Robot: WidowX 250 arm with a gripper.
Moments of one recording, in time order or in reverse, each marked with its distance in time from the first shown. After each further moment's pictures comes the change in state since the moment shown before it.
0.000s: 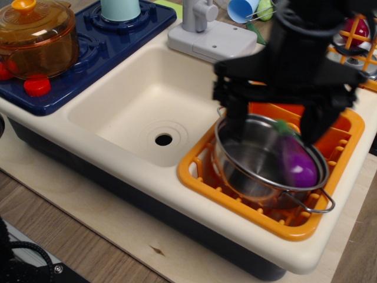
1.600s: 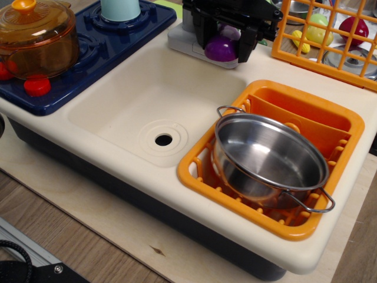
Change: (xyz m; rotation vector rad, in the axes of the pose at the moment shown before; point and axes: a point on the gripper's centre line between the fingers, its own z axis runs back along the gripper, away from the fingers) arm 0.134 0.033 -0.039 0.019 -0.135 -0.427
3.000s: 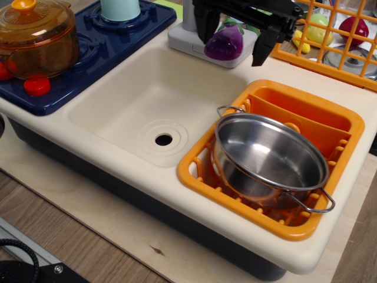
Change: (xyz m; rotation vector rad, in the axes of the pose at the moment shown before) arm -0.013 -0.018 0.030 0.031 0.005 -0.058
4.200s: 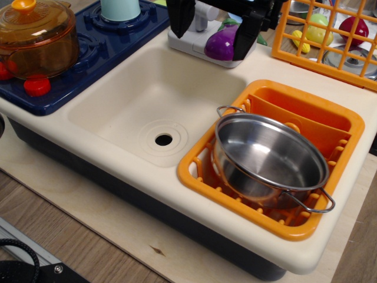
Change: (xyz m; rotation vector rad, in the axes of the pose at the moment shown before) arm -0.033 0.008 0.036 0.016 0.088 0.064
